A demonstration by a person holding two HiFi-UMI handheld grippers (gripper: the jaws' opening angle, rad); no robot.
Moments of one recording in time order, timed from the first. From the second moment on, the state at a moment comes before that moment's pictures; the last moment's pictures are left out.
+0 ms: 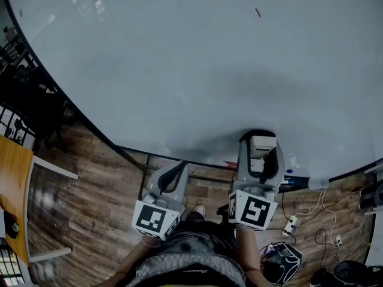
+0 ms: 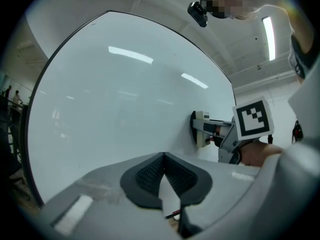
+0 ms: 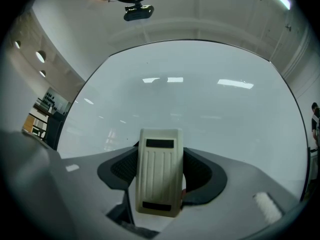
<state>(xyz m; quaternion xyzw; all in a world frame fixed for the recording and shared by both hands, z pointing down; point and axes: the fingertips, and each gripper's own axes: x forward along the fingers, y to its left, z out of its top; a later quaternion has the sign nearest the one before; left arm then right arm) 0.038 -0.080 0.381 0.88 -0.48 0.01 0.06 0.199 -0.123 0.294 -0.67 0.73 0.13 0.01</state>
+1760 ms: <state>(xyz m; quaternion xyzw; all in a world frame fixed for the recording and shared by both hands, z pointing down) -0.248 -0.110 0.404 0.89 -0.45 0.02 0.07 -0.126 -0.162 0.309 -0.67 0.73 0.14 0.02</state>
